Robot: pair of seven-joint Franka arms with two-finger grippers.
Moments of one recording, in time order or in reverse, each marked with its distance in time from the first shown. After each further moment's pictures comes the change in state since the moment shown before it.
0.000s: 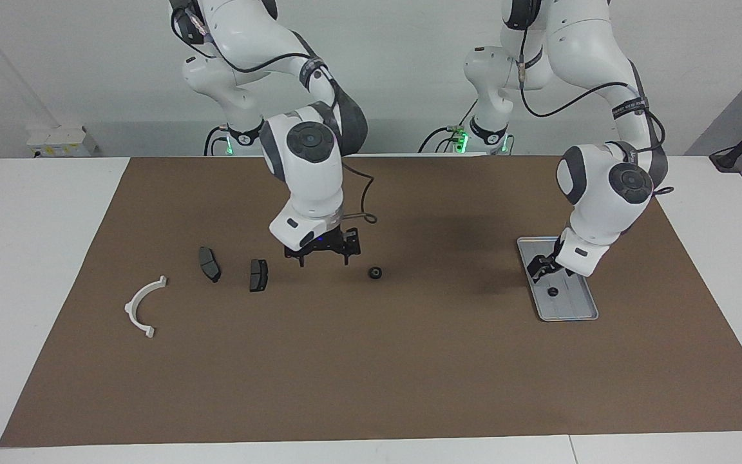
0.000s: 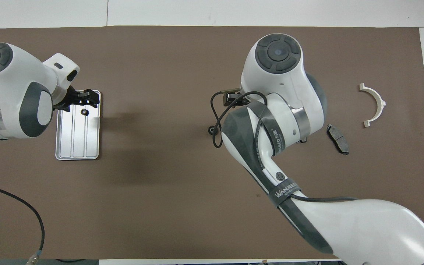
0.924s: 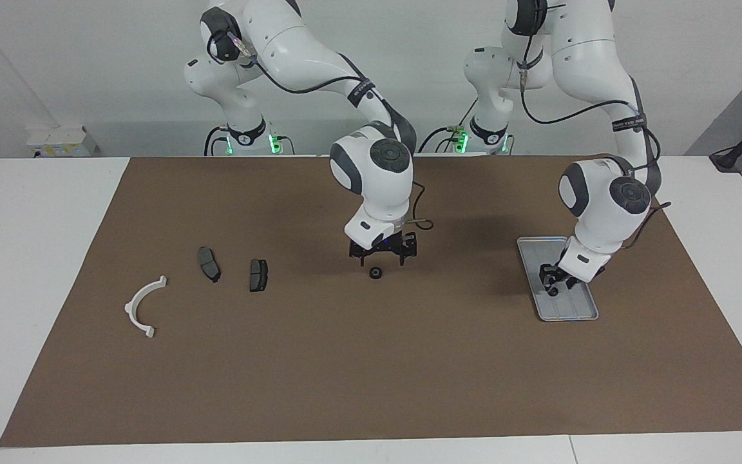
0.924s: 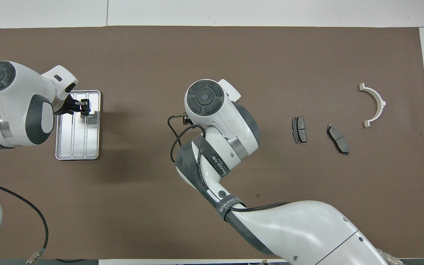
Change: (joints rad) left arm 0.047 0.035 -0.003 -0.088 0.000 0.159 0.125; right arm 0.150 0.132 -0.006 0.001 0.001 0.151 0.178
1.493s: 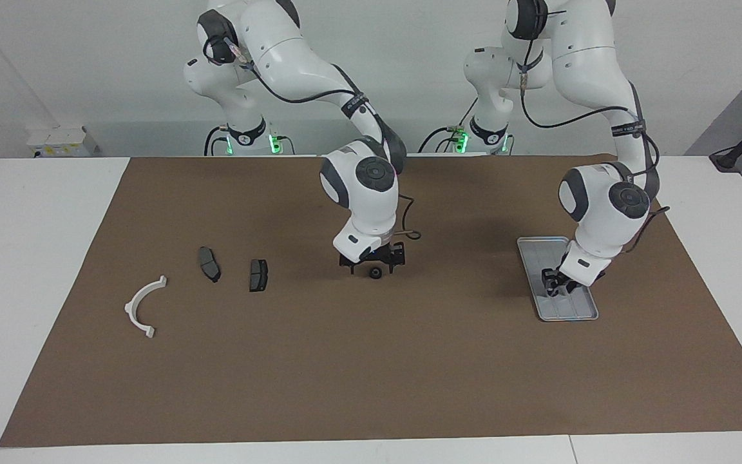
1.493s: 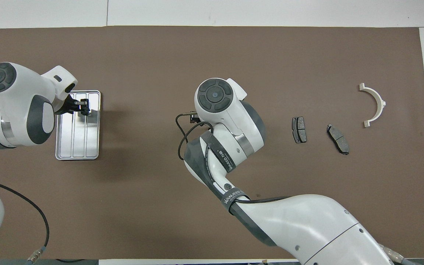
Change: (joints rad) left arm 0.005 0.023 0.000 -0.001 0.000 0.032 0.004; right arm -0.027 0.009 -0.002 -0.069 0.034 0.044 -0.050
